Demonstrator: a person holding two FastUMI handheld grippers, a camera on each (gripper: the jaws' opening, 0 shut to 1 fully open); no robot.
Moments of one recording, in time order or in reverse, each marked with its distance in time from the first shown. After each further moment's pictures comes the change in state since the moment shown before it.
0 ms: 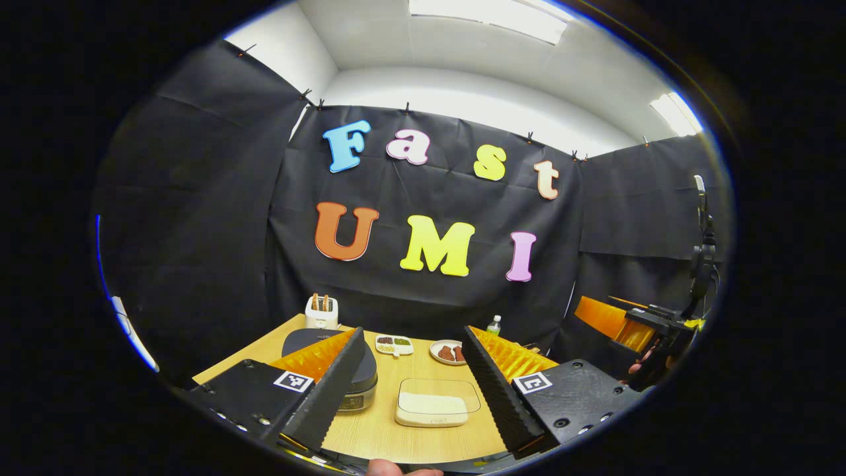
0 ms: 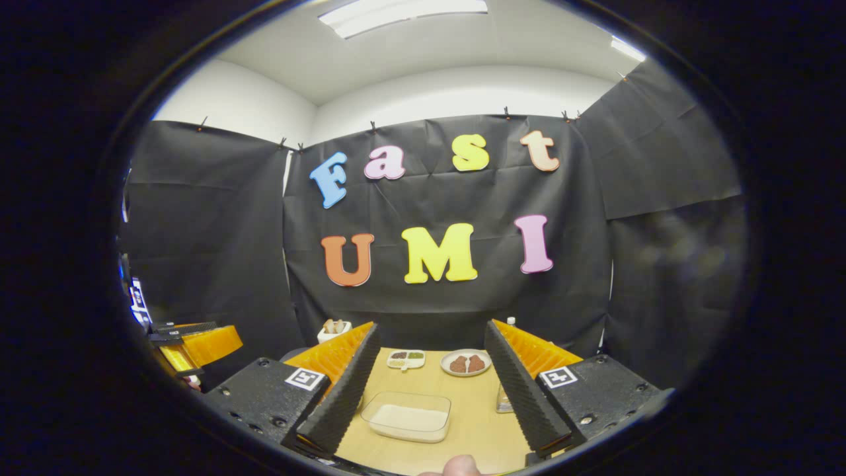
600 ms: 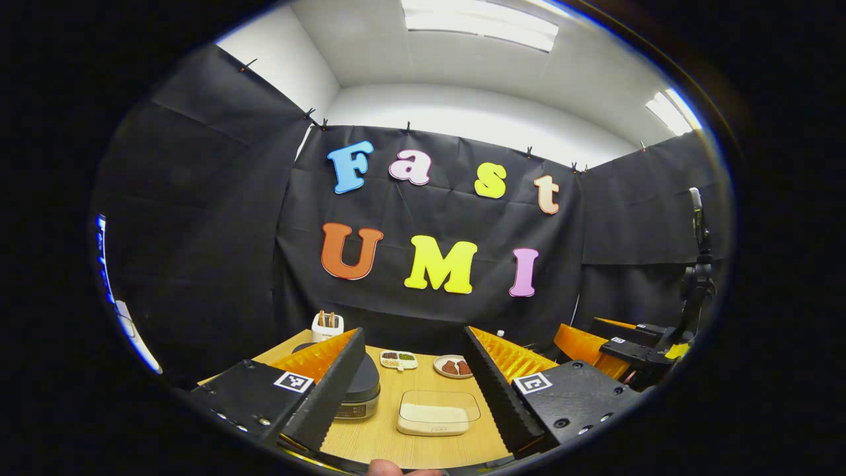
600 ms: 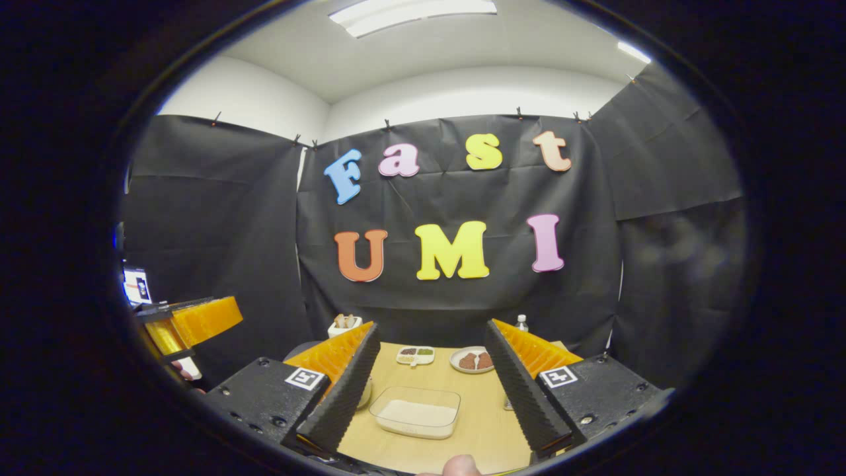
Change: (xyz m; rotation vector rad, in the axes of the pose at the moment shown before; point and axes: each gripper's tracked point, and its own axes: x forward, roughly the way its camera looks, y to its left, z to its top) left arm -0.012 -0.008 0.022 0.017 -0.063 0.023; right arm -0.005 0.019 -0.010 -0.036 -0.002 0.052
